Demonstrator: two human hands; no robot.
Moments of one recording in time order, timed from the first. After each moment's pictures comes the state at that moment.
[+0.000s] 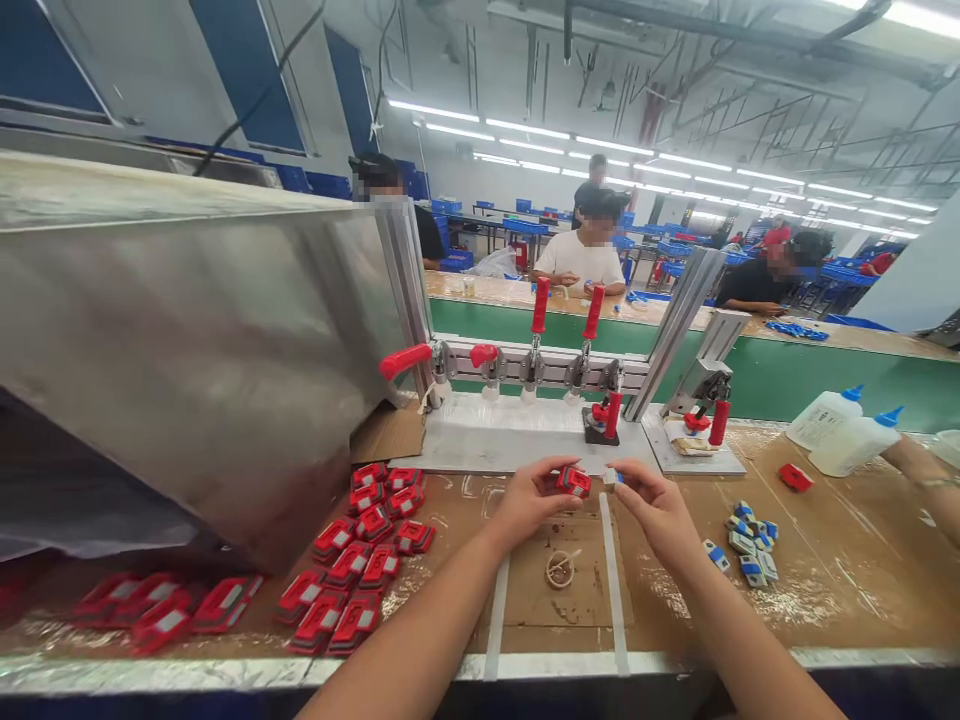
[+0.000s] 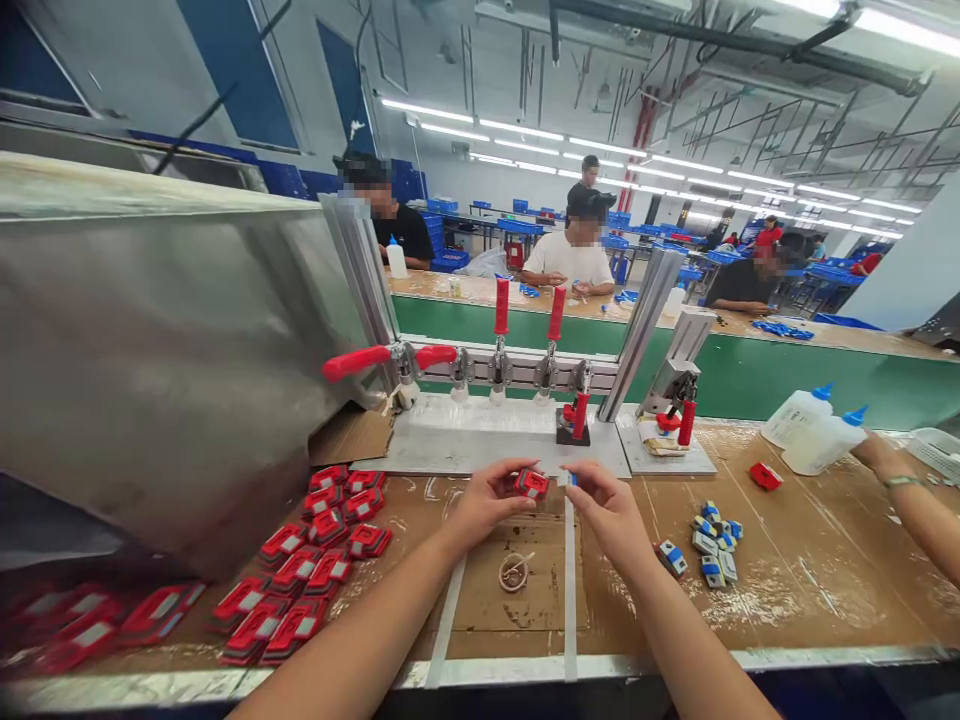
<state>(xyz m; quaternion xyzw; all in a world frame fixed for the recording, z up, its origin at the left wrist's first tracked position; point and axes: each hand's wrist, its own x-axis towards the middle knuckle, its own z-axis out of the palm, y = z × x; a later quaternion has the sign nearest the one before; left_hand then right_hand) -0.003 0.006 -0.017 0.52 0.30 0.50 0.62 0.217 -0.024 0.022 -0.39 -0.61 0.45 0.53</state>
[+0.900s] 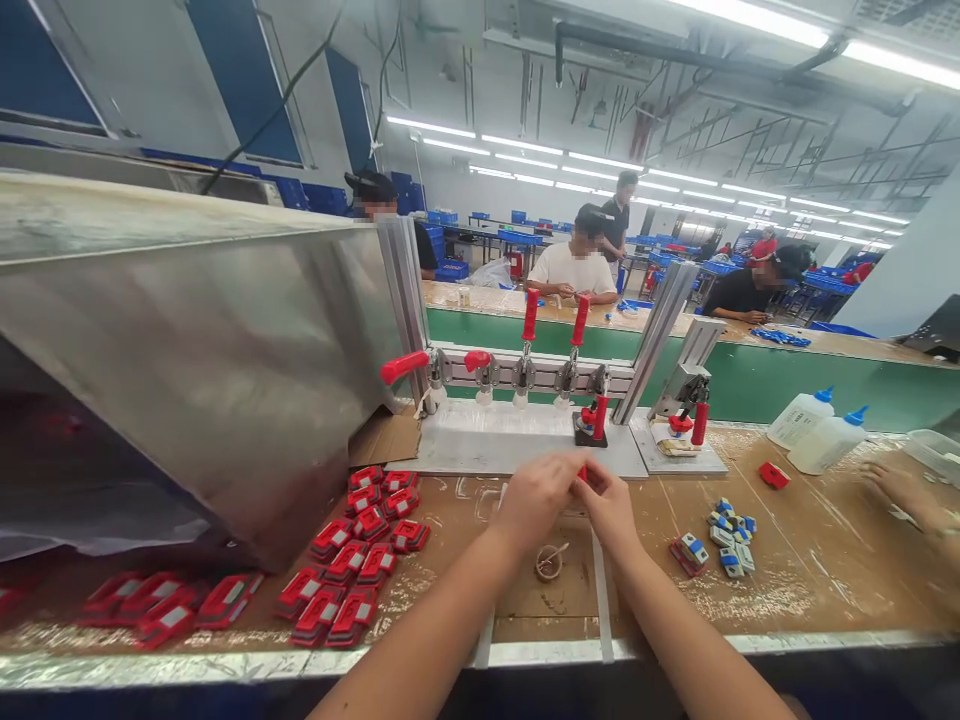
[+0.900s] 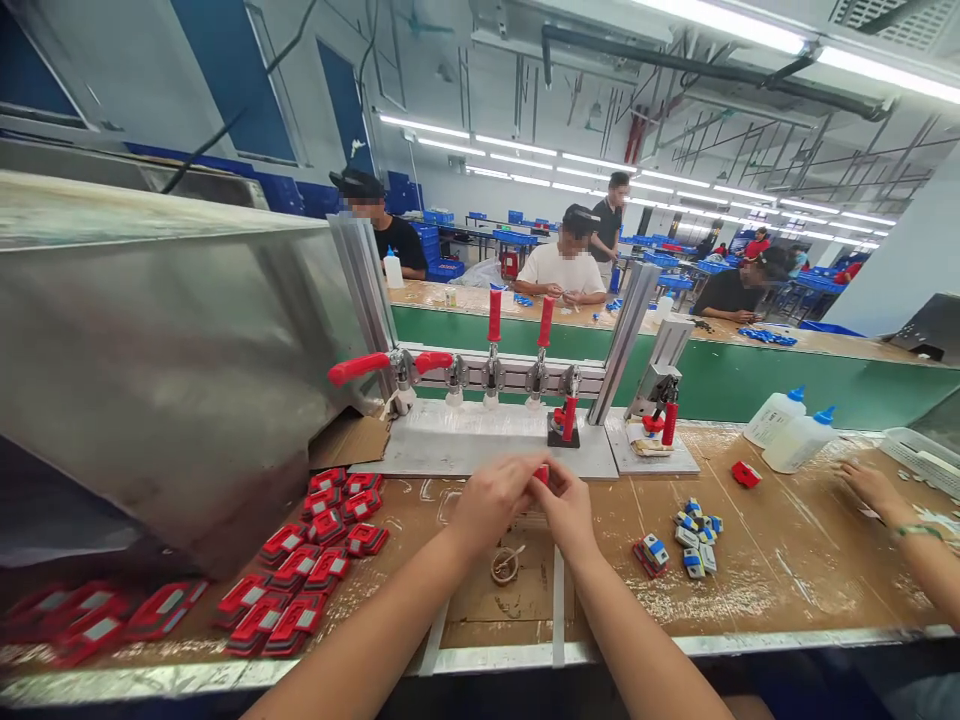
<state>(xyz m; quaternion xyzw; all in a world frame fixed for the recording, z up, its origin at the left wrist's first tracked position) 0.014 -0.011 0.020 0.85 0.37 0.38 0.02 0.165 -0.008 -0.009 -0.41 -0.52 0.47 0.58</state>
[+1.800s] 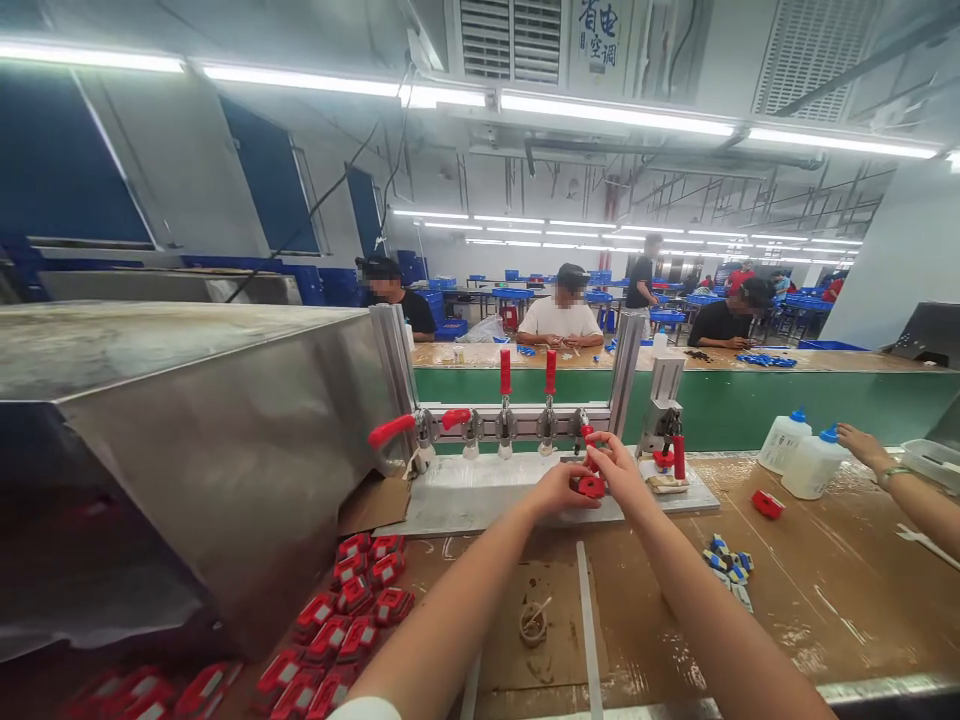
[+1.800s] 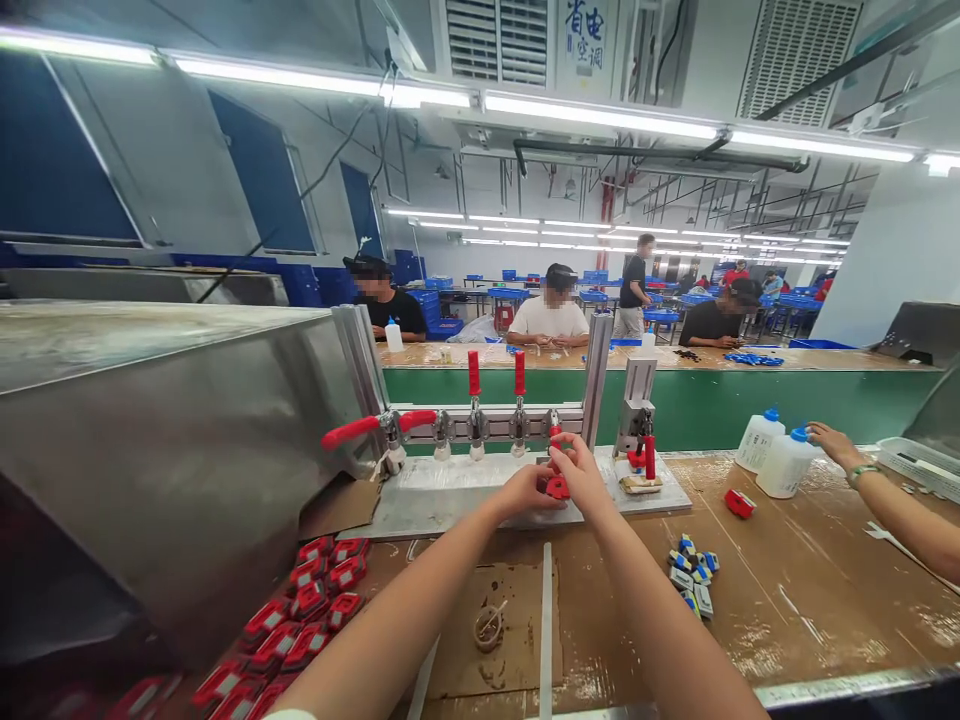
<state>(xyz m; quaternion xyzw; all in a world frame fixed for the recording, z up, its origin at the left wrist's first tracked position) 0.070 0.122 0.011 0.81 0.39 0.29 0.33 0.223 0.057 0.071 -0.40 -0.57 0.43 0.58</state>
